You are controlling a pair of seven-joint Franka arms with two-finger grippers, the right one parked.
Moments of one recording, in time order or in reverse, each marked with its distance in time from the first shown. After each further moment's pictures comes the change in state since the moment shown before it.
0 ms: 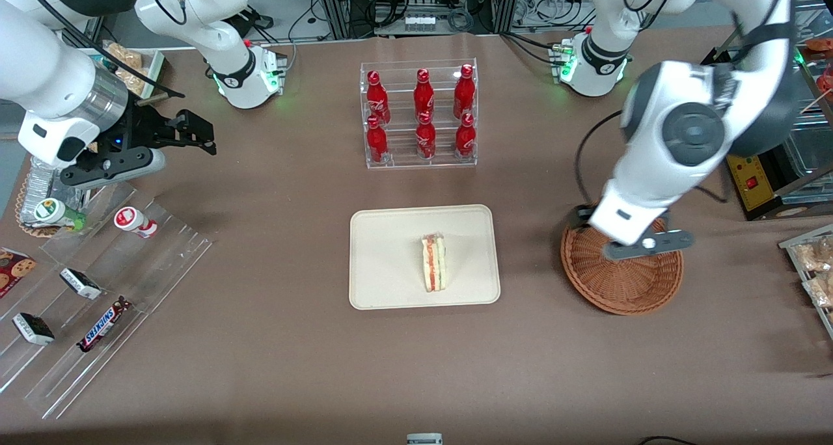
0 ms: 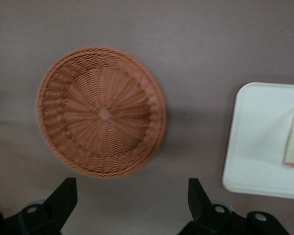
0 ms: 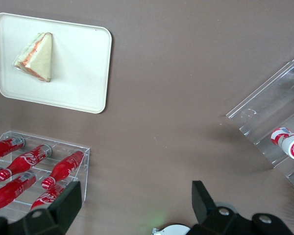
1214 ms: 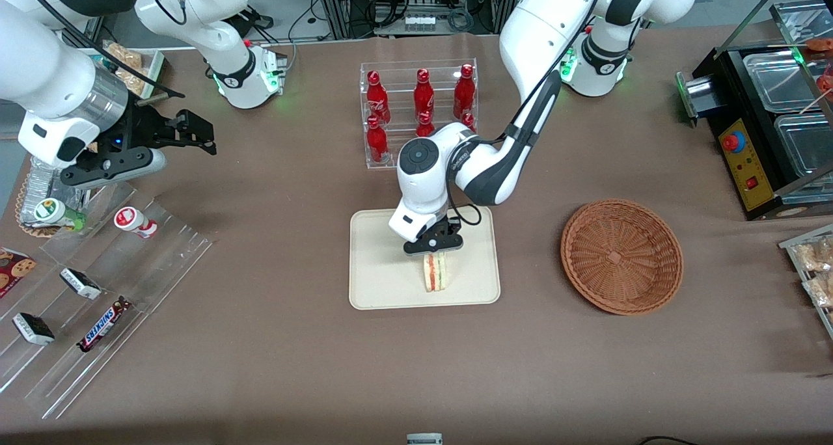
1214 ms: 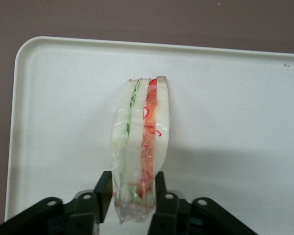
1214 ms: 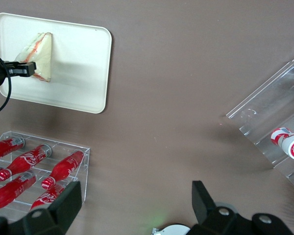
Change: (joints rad) arm -0.470 0.534 -0.026 0.189 0.066 0.508 -0.603
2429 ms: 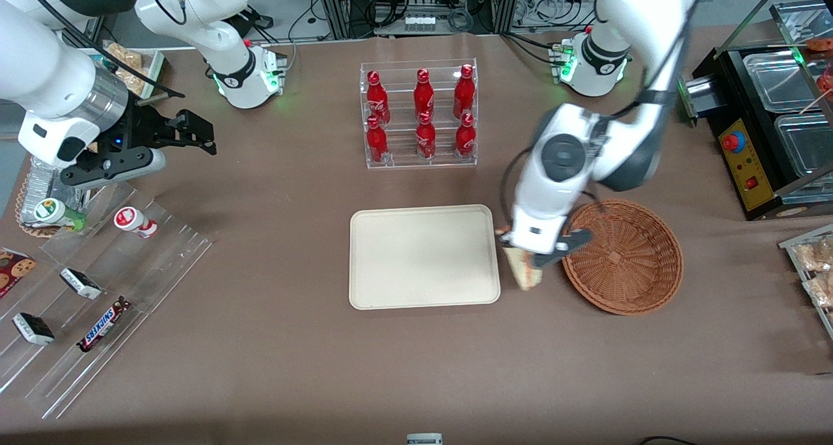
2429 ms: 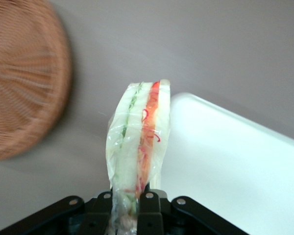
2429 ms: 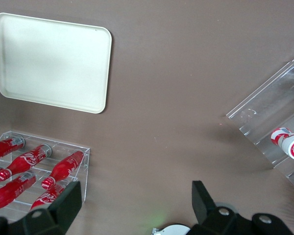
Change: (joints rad) arm 0.221 -0.323 -0.011 -0.272 -0.105 -0.079 0.005
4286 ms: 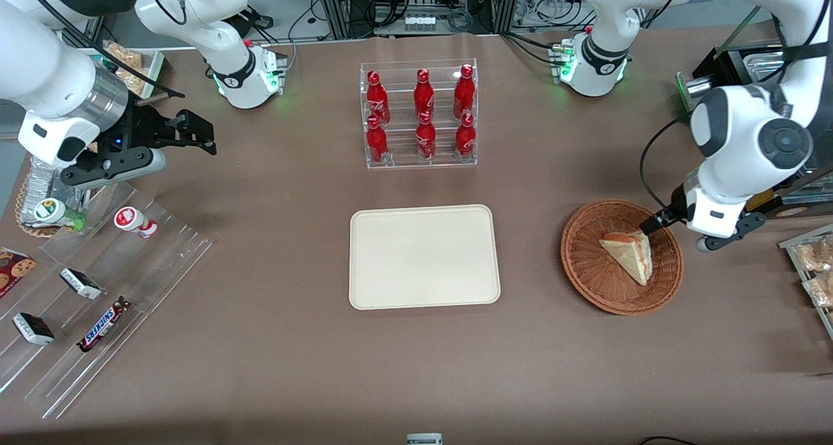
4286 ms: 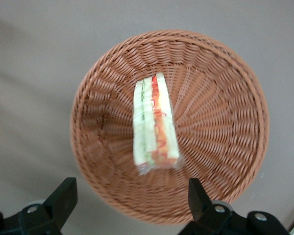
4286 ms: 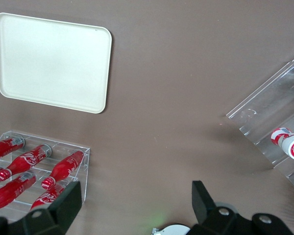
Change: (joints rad) arm 0.513 -0.306 0.018 -0.433 0.000 0.088 0.341
